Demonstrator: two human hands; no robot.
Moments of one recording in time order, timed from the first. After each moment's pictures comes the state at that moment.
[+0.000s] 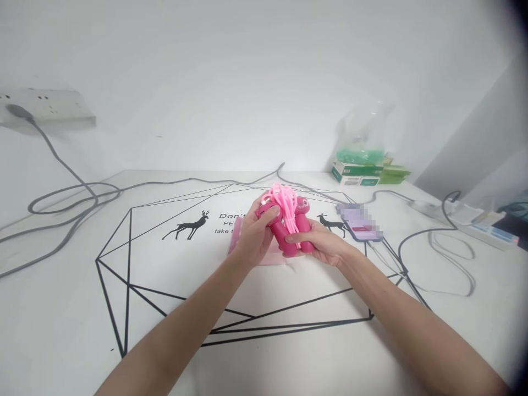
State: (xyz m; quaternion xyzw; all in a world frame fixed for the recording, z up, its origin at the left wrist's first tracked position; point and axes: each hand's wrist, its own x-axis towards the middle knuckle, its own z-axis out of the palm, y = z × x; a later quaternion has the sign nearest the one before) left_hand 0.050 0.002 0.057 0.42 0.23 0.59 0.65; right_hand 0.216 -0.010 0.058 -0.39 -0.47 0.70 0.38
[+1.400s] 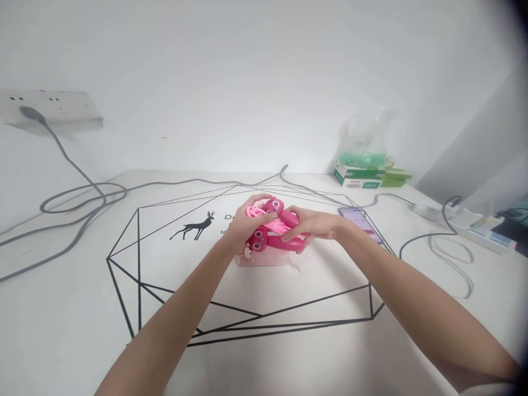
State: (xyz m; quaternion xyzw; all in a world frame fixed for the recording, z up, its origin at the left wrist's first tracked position) left_hand 0.002 0.025 0.067 0.55 0.39 0.47 0.56; right_hand 0.209 0.030 0.098 -0.45 -0.60 0.64 0.18
